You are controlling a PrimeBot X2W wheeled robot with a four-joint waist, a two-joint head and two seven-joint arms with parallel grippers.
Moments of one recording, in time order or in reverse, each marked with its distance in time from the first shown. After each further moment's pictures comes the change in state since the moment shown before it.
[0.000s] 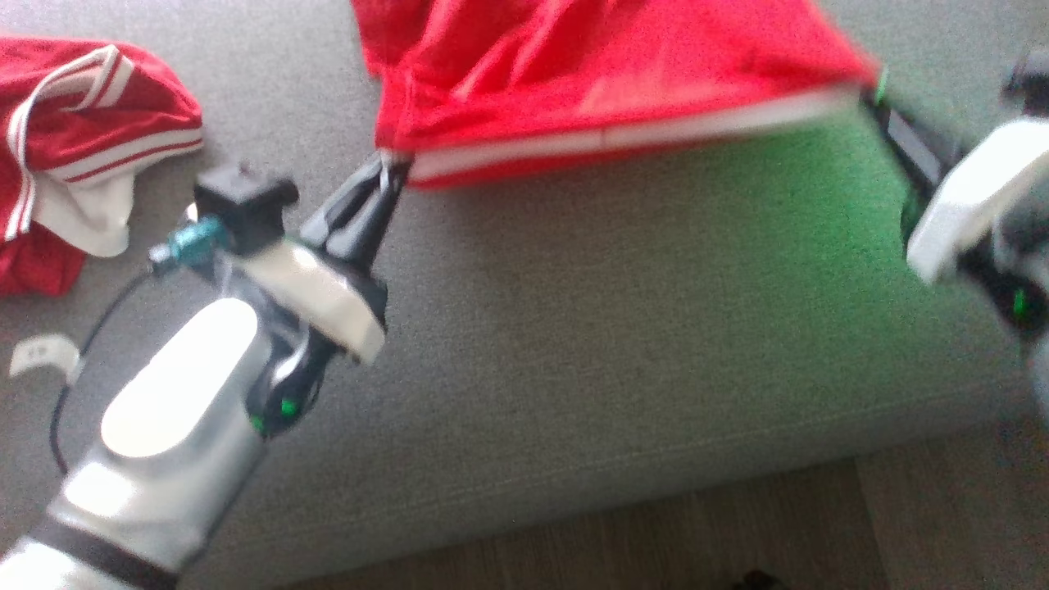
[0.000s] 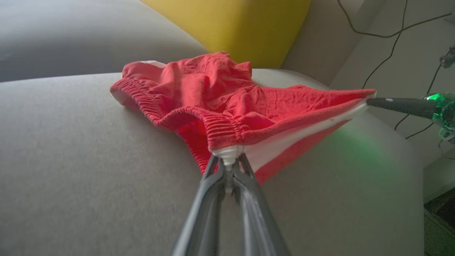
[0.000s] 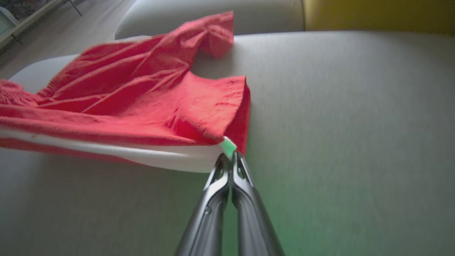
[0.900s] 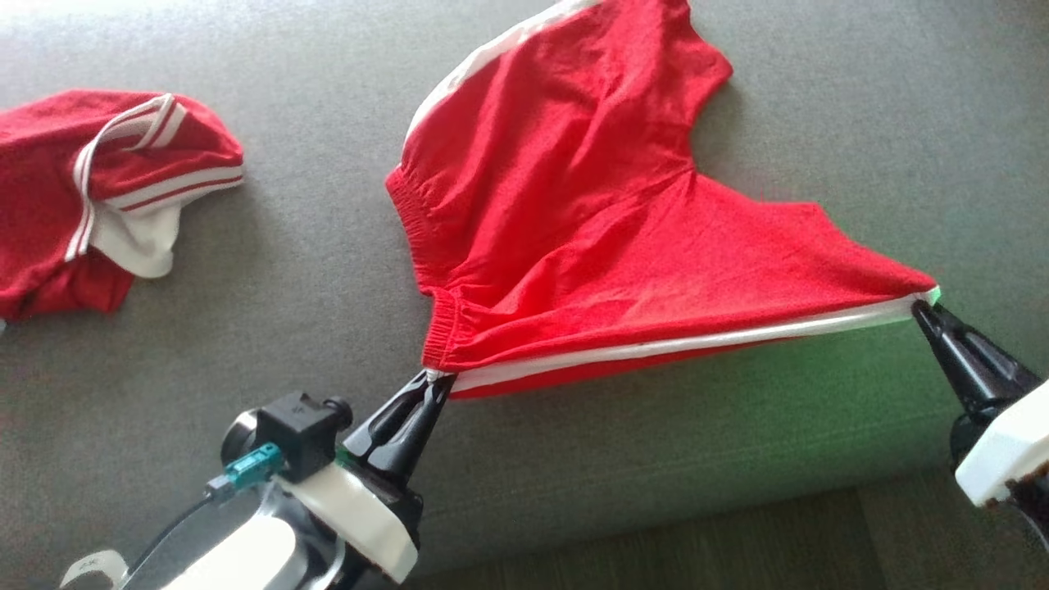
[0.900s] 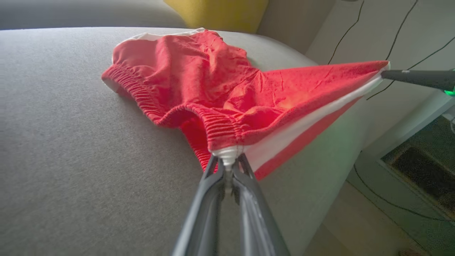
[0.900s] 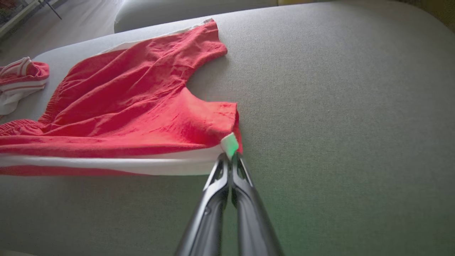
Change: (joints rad) left arm 0.441 0.119 -0.063 -0.384 0.084 0.171 0.014; right arm 0.756 0.187 -0.514 -0.697 -0.191 0.000 0.288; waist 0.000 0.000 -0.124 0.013
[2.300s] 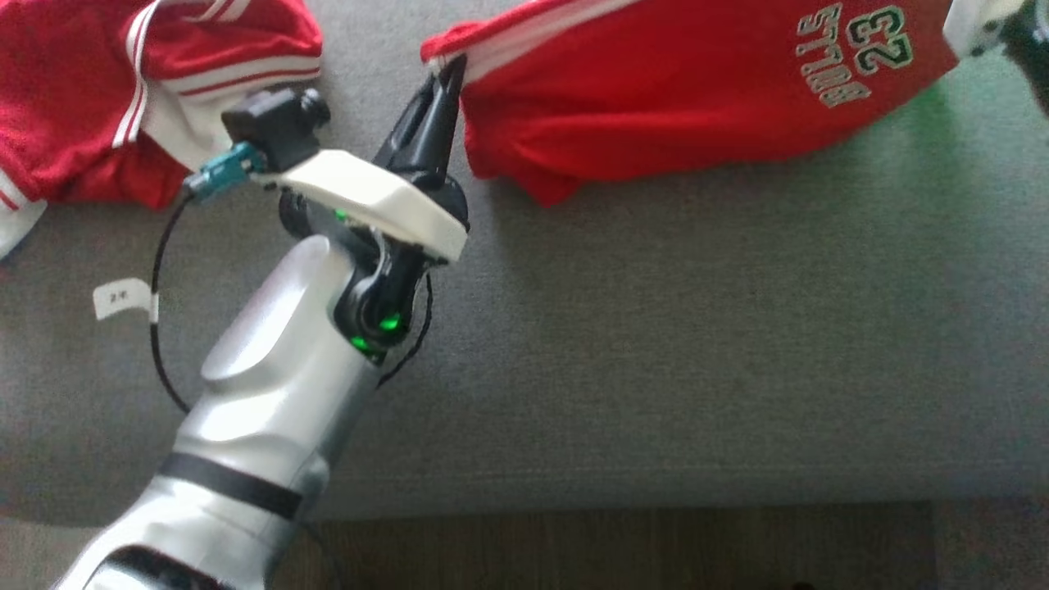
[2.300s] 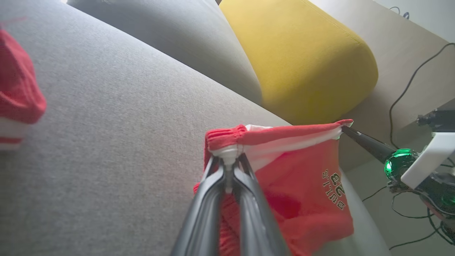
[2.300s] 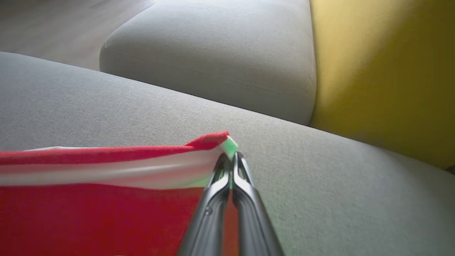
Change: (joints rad) left arm -0.508 -0.412 0.232 0.531 -0.314 -0.159 -0.007; right arm -1.176 -0.045 0.401 1.051 -0.270 0.000 -0.330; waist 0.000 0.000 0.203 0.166
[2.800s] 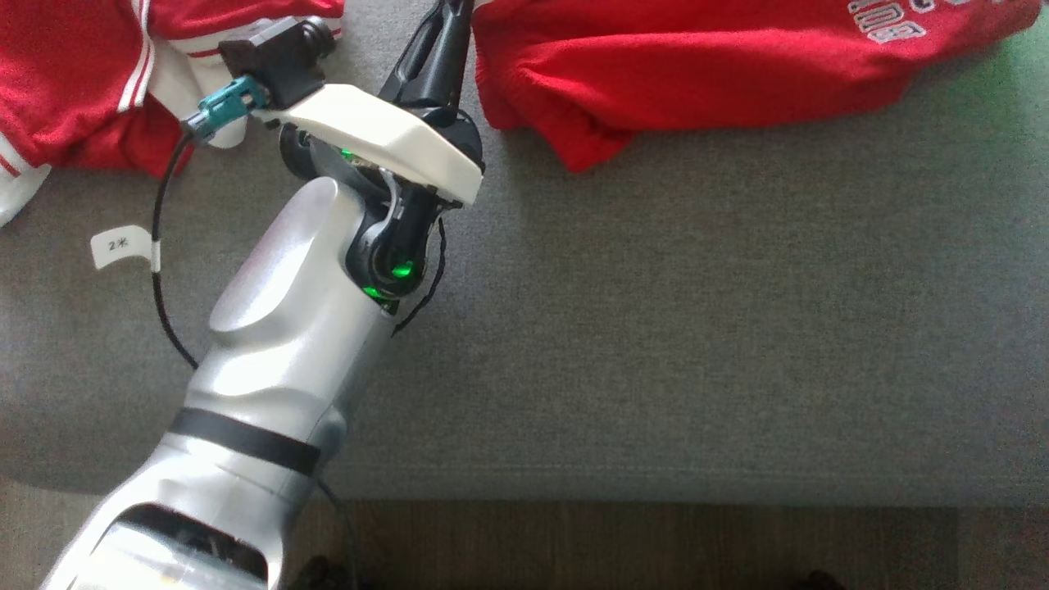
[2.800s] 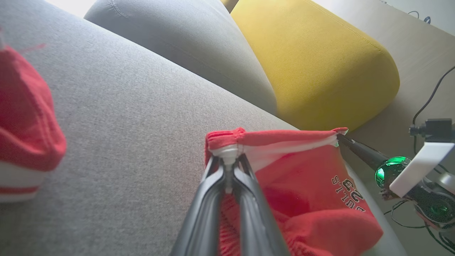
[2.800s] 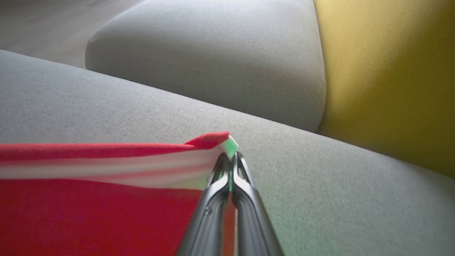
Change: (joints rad) left arm -0.104 -0.055 0.055 0.064 0.065 -0.004 0.000; right arm -0.168 0.008 0.023 0.257 -0.073 0.000 -0.174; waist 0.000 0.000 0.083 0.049
